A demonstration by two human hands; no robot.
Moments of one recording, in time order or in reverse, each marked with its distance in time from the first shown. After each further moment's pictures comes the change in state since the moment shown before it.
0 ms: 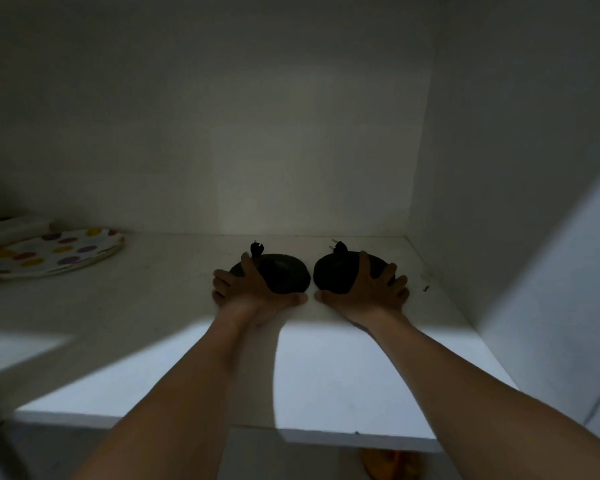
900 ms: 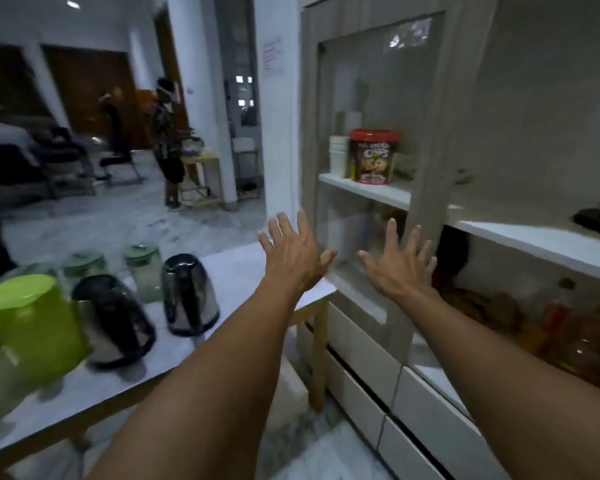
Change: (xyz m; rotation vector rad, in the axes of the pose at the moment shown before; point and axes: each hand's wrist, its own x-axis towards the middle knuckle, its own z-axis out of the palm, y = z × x) left_hand -0.475 -0.350 -0.234 0.400 0.562 -0.368; right_hand -0.527 -0.182 0.096 0.044 -0.275 -0.830
